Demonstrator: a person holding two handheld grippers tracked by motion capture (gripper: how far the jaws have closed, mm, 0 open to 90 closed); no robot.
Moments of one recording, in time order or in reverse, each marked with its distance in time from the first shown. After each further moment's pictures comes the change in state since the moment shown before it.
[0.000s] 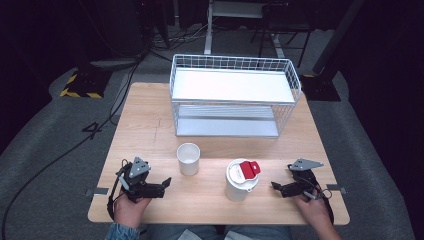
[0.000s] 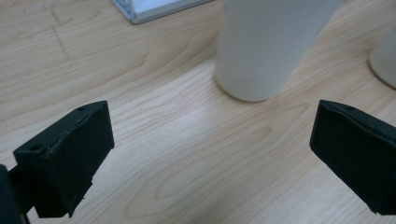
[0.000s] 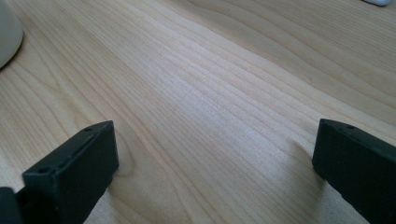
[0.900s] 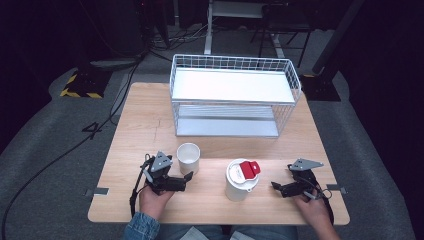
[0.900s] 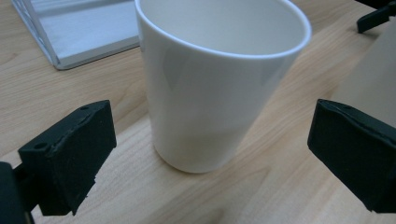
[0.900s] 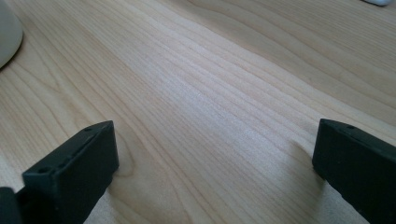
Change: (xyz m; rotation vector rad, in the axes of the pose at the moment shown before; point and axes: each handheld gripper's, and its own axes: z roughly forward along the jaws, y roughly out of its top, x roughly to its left) left arm -0.021 0.017 0.052 -0.091 -0.101 -0.016; right arm 0.000 0.000 0.000 0.000 0.000 0.000
